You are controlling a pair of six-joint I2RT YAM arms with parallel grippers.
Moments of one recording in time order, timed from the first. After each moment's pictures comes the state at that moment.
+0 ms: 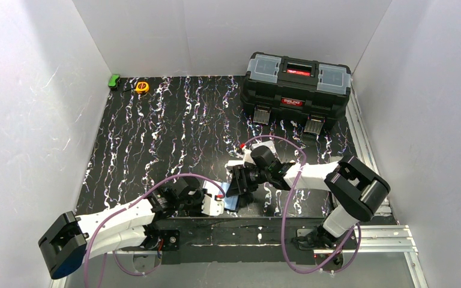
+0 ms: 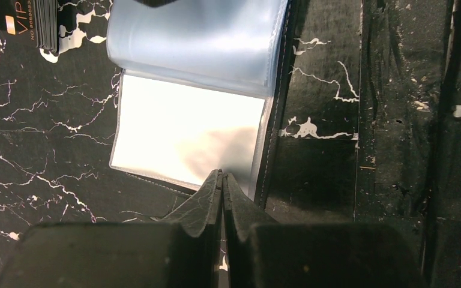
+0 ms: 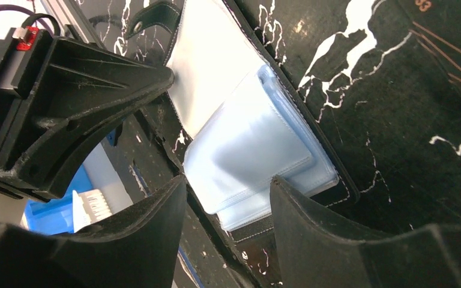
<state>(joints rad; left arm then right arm) -0.93 0.90 0.31 -0.29 0.12 0.84 0.86 1.57 0.62 0.21 -0.52 0.66</state>
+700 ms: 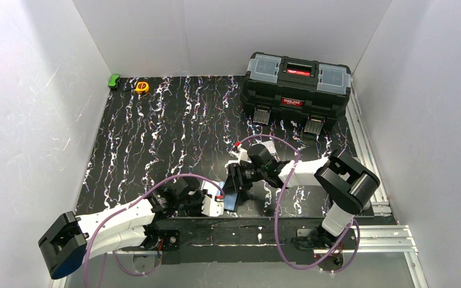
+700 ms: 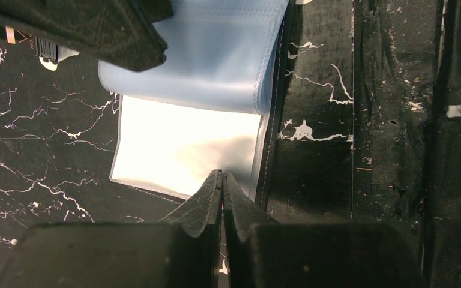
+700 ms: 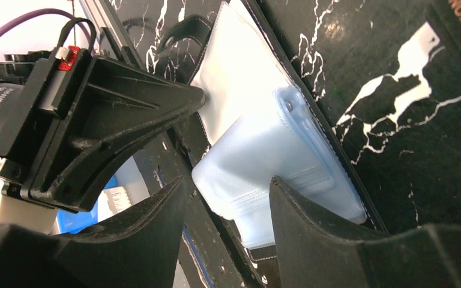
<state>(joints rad) -0.93 0.90 0.30 -0.28 0.14 0.86 0.86 1.66 0.66 0.33 -0.61 0.73</state>
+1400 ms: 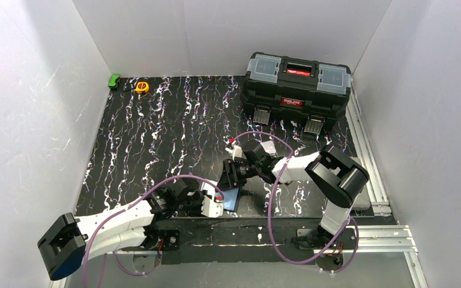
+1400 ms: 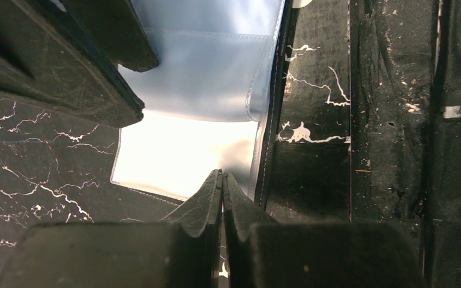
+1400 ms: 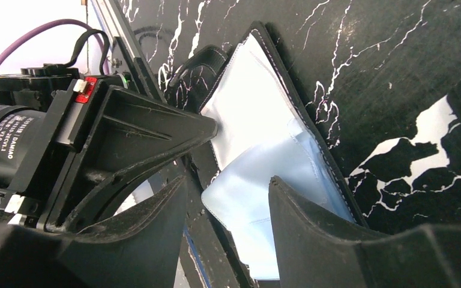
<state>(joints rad) -0.93 0.88 0.29 -0.27 0.15 0.86 0.86 1.75 0.75 0.36 -0.66 0.74</state>
